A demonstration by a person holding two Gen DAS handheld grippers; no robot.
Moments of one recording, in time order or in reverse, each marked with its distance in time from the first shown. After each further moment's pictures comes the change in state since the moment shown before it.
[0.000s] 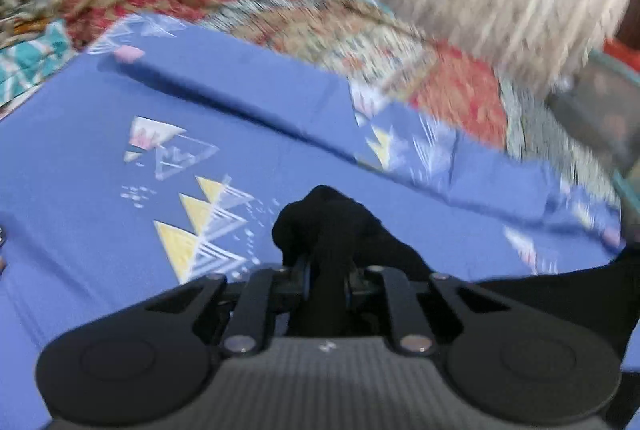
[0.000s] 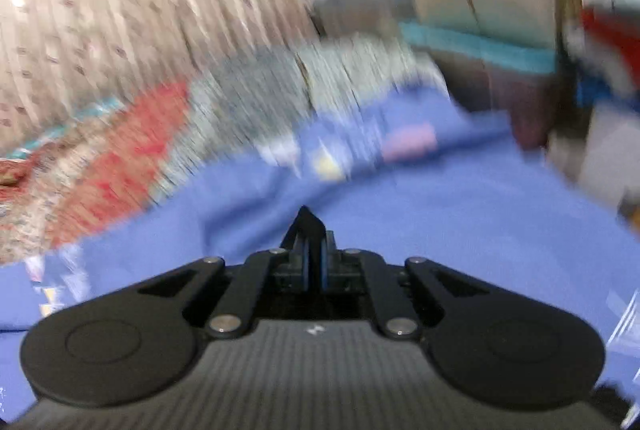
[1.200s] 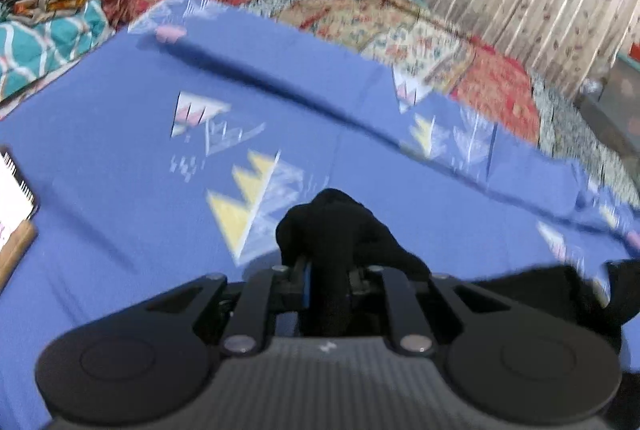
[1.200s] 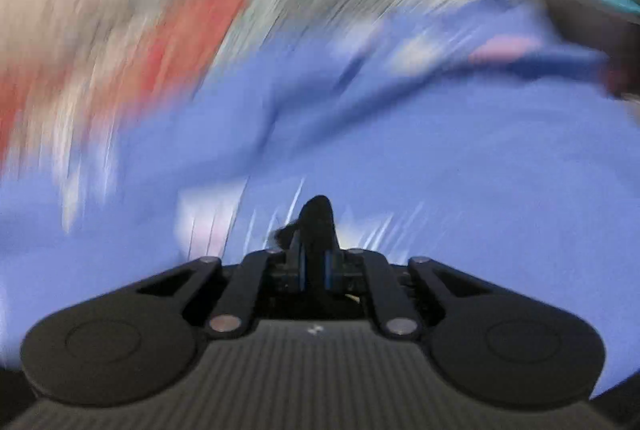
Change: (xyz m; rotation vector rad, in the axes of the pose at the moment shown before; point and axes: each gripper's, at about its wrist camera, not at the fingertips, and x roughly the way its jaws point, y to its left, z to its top) left arm 0.005 0.023 -0.007 -0.026 0.024 0.069; right arm 0.062 0.010 -0.047 0.019 0.204 0.101
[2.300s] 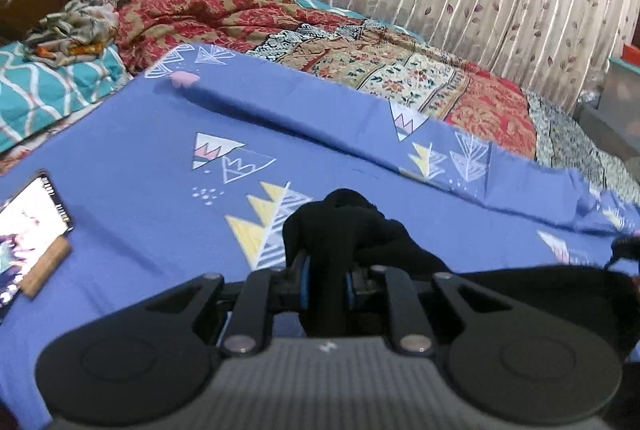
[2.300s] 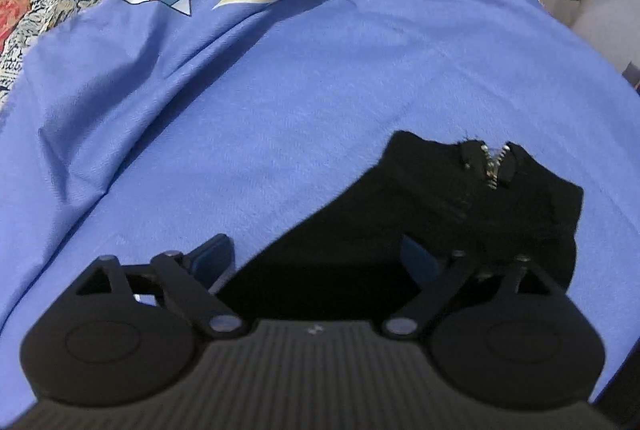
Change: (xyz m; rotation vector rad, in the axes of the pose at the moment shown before) left arm -0.042 -0.011 -0.031 0.079 -0.120 0.064; right arm 0.148 -0.012 0.034 0.217 0.258 -0.451
